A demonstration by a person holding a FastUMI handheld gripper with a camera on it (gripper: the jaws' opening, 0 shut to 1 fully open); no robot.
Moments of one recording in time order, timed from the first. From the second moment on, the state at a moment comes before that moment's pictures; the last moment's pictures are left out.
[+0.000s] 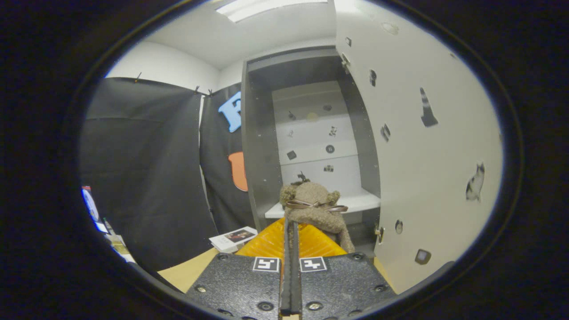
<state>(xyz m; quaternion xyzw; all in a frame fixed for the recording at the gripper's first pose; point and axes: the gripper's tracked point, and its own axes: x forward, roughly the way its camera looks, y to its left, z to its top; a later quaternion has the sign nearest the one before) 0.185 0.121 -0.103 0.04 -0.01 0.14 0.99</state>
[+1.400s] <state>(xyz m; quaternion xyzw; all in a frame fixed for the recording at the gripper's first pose) 0.451 0.089 -0.016 -0.06 0.03 0.02 1.00</state>
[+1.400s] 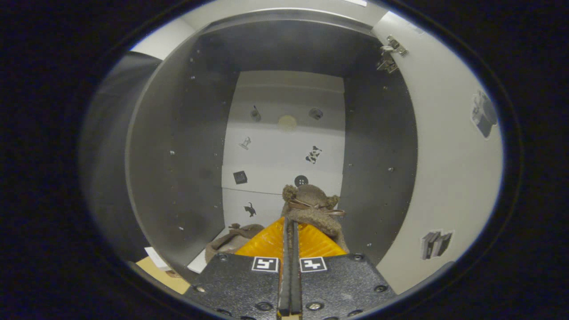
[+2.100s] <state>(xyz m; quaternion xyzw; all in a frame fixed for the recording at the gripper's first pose) 0.541 0.044 -0.098 -0.13 0.07 -0.05 0.99</state>
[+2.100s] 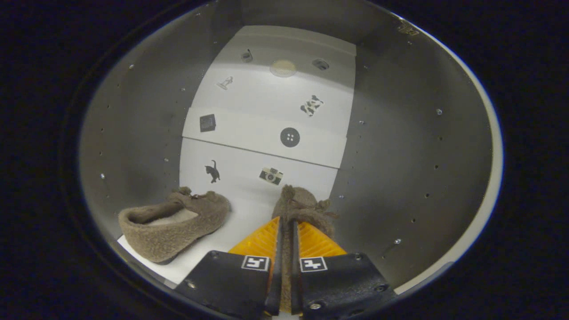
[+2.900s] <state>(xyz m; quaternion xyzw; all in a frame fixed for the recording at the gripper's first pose) 0.361 0.093 -0.015 -0.04 0.05 0.03 1.00</state>
